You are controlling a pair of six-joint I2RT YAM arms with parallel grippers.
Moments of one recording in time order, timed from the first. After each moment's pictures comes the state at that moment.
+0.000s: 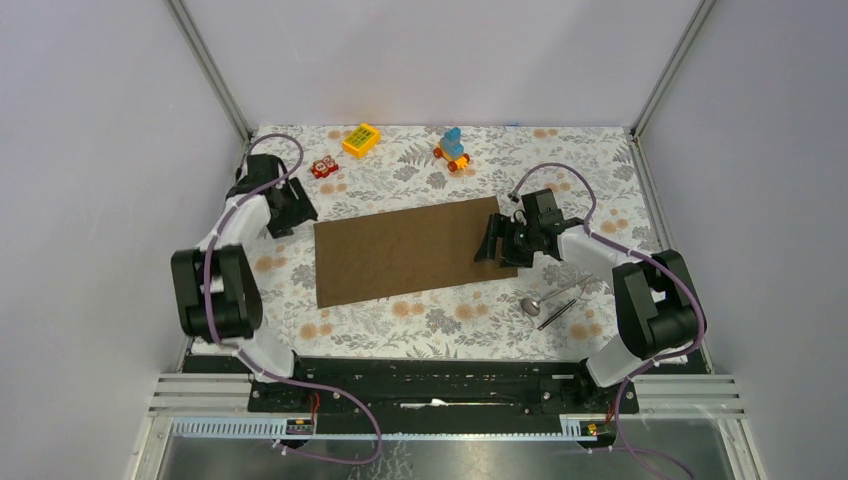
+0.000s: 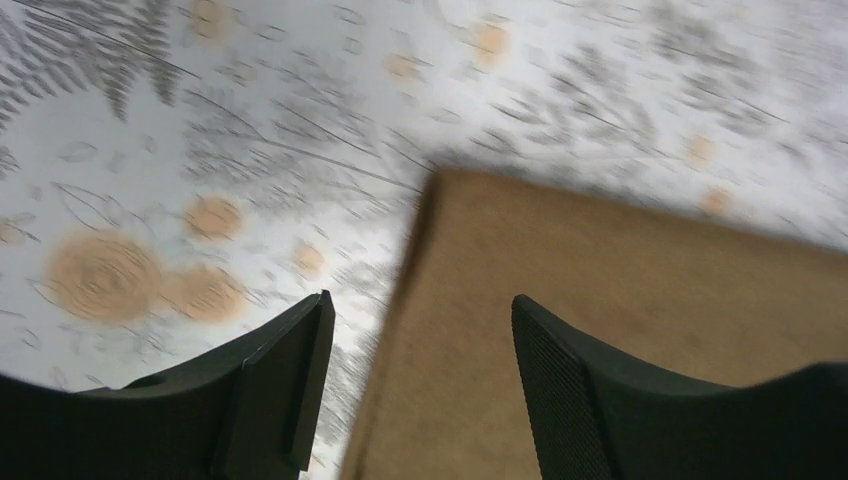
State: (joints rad) left arm 0.14 1.72 1.21 -0.55 0.06 -0.40; right arm 0.33 1.59 0.86 -0.26 -0.40 0.48
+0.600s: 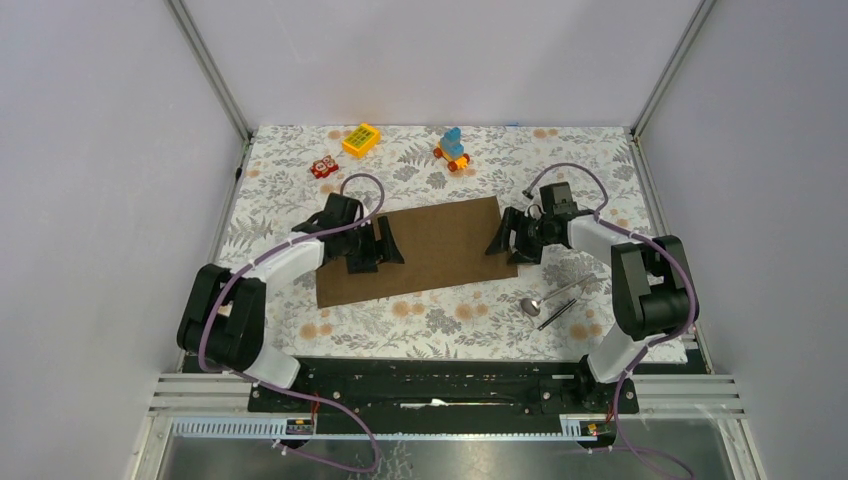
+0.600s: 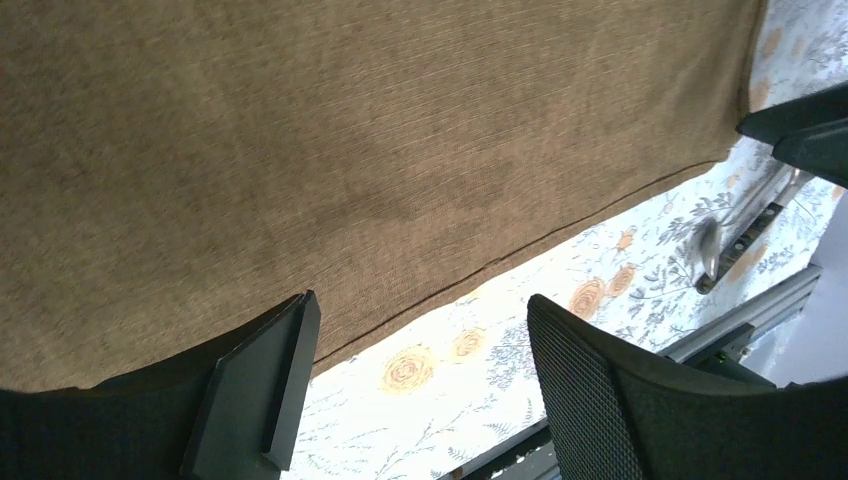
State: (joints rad) left arm -0.35 1.51 0.87 -0.33 0.36 -0.58; right arm 0.19 1.69 0.95 -0.32 -0.52 0.44
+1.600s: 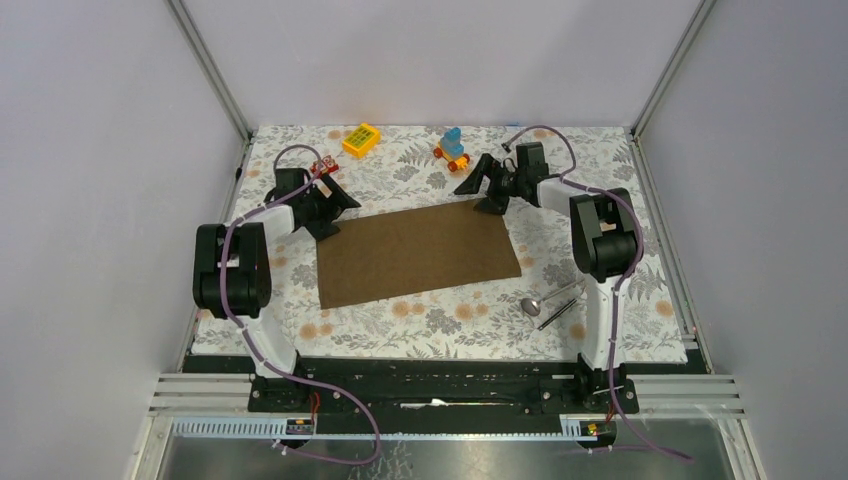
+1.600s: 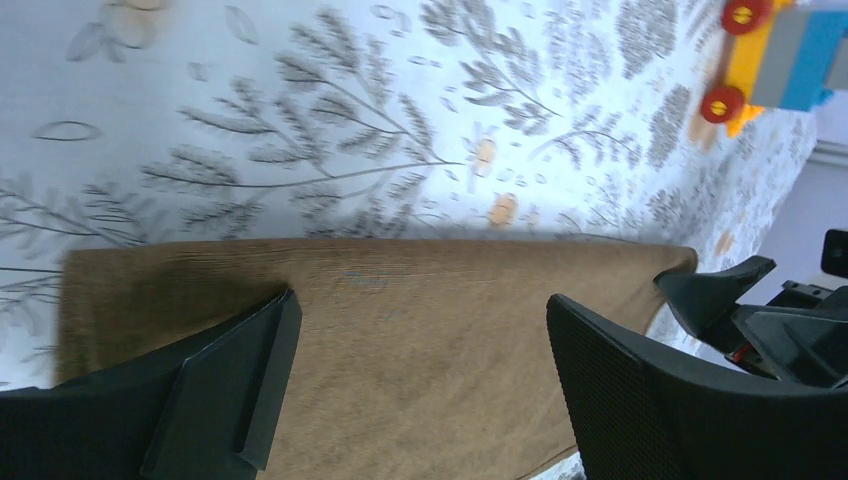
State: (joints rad) left arm 0.02 1.79 1.05 -0.09 0.37 -0.77; right arm 0.22 2.16 1.45 -0.03 -0.68 0.70
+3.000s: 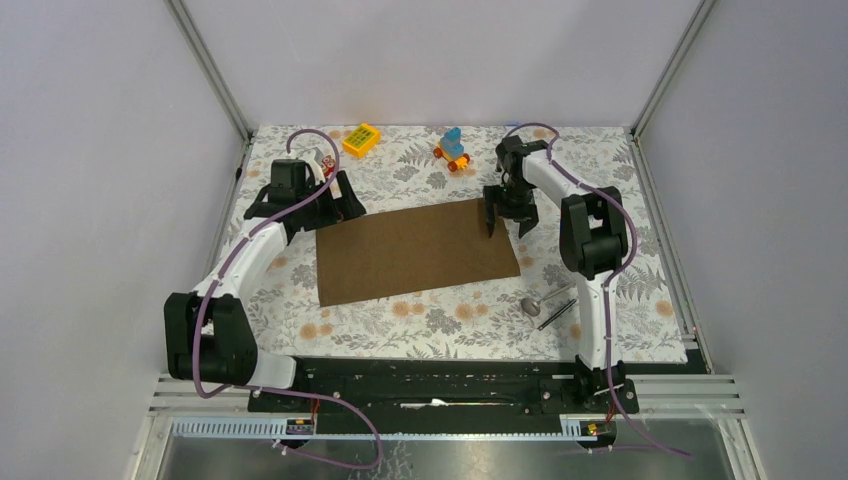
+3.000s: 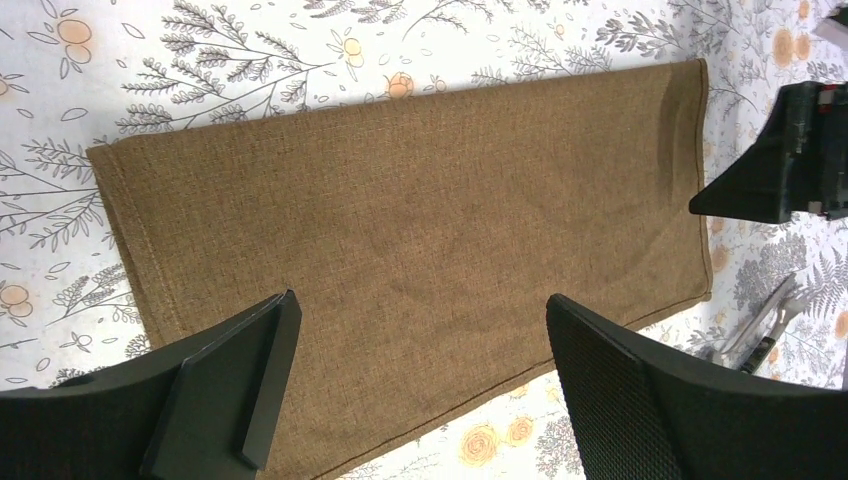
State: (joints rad) left arm -0.09 1.40 1.04 -0.39 0.29 -0.38; right arm 0.30 2.24 1.84 -1.09 -0.09 0.27
